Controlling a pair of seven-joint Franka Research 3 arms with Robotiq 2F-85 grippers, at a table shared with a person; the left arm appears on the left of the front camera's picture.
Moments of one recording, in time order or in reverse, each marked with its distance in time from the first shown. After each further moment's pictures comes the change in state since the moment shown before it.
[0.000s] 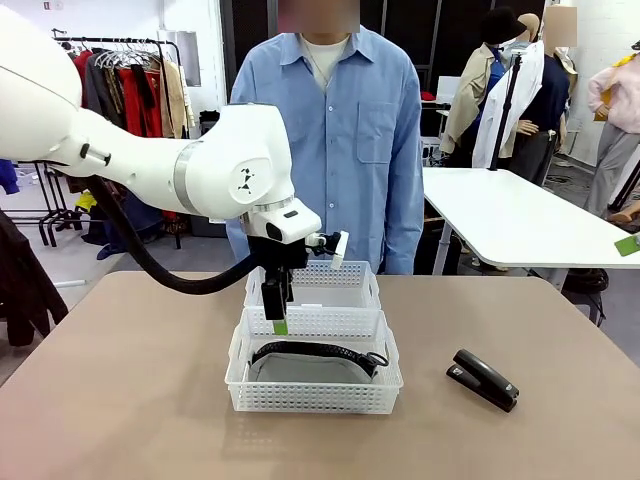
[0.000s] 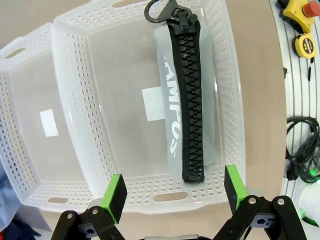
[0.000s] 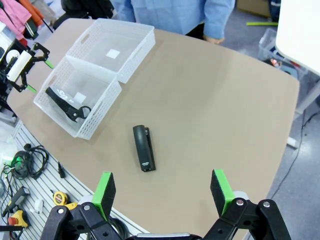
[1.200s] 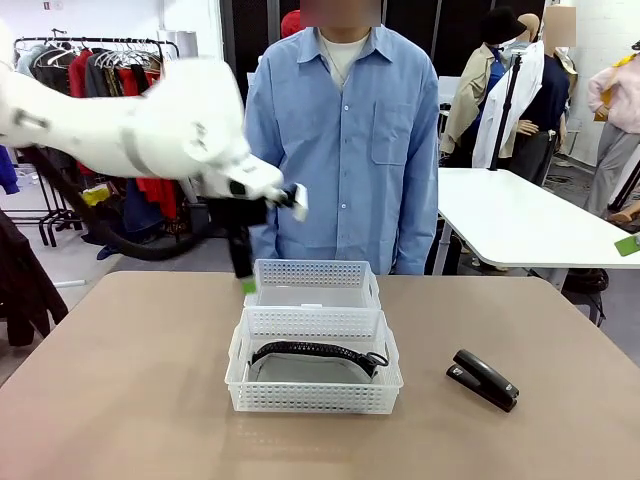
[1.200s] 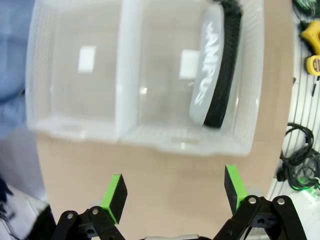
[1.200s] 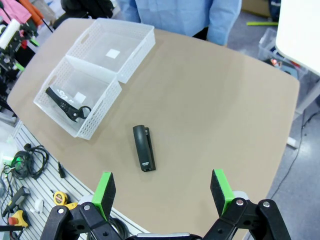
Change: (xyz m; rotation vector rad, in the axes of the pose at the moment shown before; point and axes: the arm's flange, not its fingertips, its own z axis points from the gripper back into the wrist) left arm -0.081 0.012 0.082 0.085 -0.040 0.284; right arm 0.000 0.000 0.000 0.000 0.000 0.000
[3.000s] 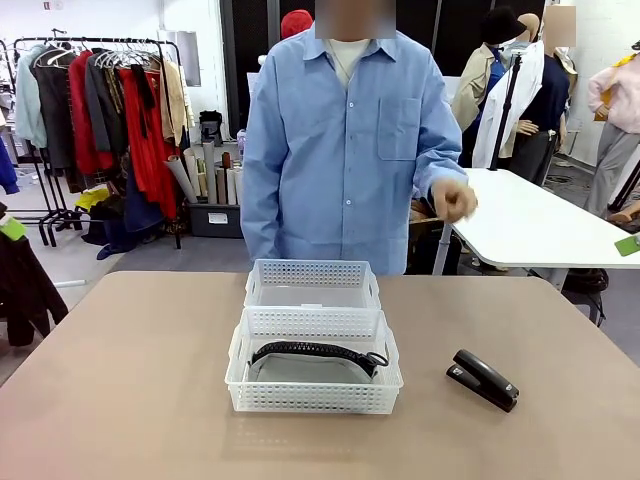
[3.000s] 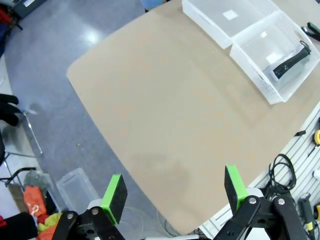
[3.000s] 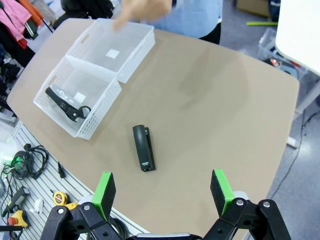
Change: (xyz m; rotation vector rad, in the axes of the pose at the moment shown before) left arm -0.346 -0.034 0.136 0.192 -0.353 0.770; right arm 0.000 0.000 0.000 -0.001 0.001 0.000
